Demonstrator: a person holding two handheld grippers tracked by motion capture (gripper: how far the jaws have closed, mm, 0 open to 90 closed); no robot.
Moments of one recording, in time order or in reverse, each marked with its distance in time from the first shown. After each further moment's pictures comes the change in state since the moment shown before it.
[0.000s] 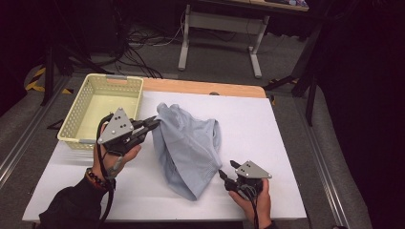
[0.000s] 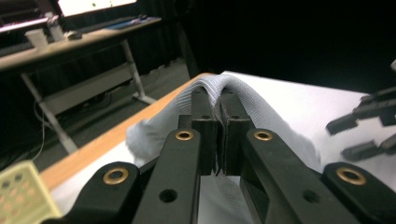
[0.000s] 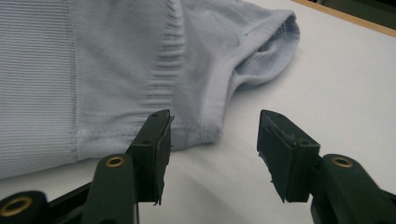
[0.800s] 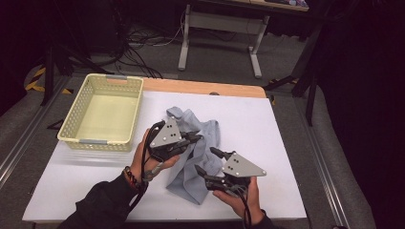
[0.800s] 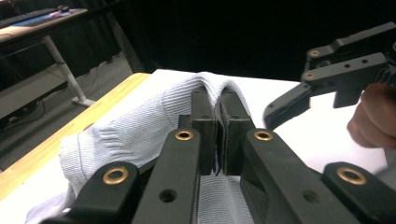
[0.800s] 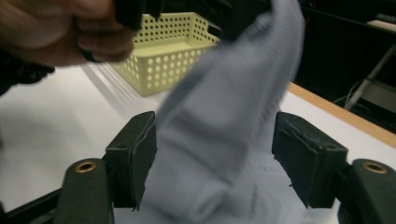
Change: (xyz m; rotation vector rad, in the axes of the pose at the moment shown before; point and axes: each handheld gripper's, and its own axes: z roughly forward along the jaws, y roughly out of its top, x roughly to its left) left arm -0.052 0.005 0.071 0.061 -0.222 0.047; right arm 0.043 0.078 -0.020 -0.254 0.181 -0.137
